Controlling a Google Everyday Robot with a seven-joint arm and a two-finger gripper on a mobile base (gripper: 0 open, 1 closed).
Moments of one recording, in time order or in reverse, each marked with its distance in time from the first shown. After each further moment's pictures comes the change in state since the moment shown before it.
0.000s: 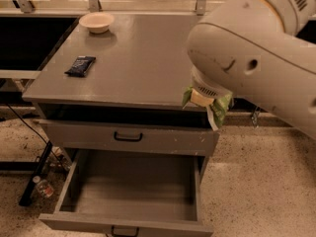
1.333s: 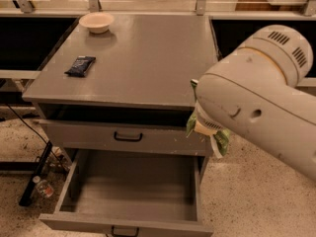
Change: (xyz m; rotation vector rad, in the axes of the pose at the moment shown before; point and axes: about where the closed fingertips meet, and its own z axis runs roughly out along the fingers) arm 0.032 0.056 0.023 -0.071 0.010 -0.056
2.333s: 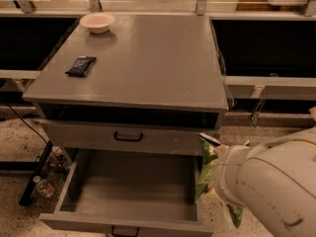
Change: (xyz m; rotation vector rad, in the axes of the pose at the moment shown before) arm 0.063 0.124 -0.026 -0.144 -0.038 0.044
